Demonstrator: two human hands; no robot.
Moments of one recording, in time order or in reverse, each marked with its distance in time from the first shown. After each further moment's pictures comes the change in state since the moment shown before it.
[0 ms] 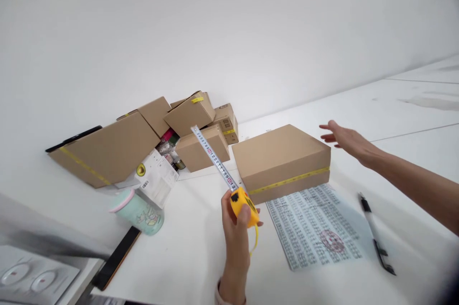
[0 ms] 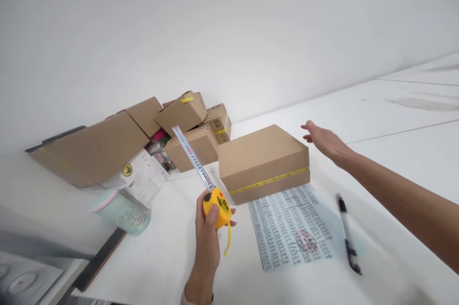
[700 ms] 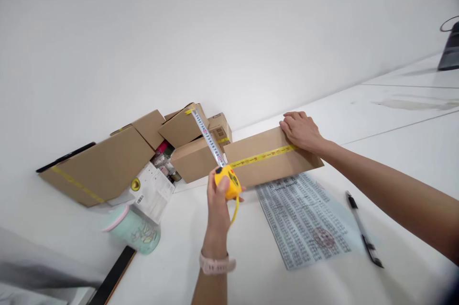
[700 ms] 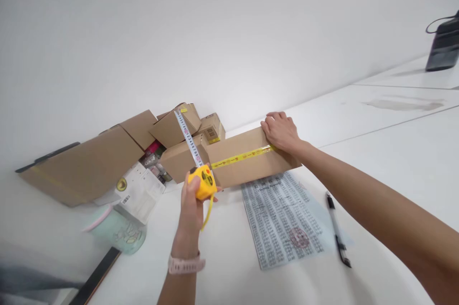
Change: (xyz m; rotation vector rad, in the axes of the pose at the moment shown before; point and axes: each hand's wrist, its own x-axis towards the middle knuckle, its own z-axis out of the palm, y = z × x) left_hand 0.061 0.051 0.014 -0.011 -0.272 0.107; right_hand 0.017 -0.074 0.029 -0.520 0.244 -0.412
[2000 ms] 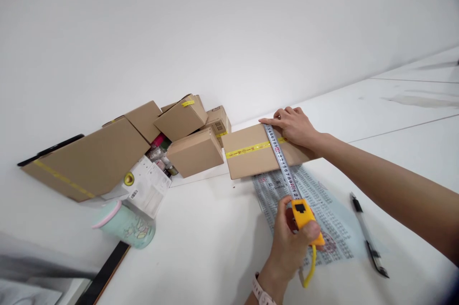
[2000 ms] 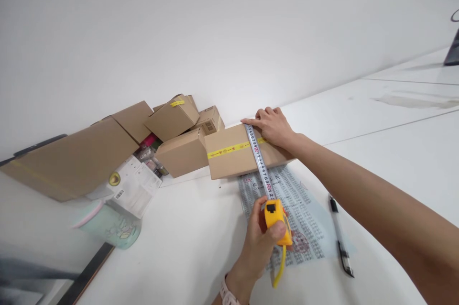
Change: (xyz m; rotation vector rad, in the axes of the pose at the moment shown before) left_hand -0.062 -0.122 0.070 -0.109 -0.309 -0.407; right_hand 0.023 0.008 0.021 -0.166 0.004 -0.421
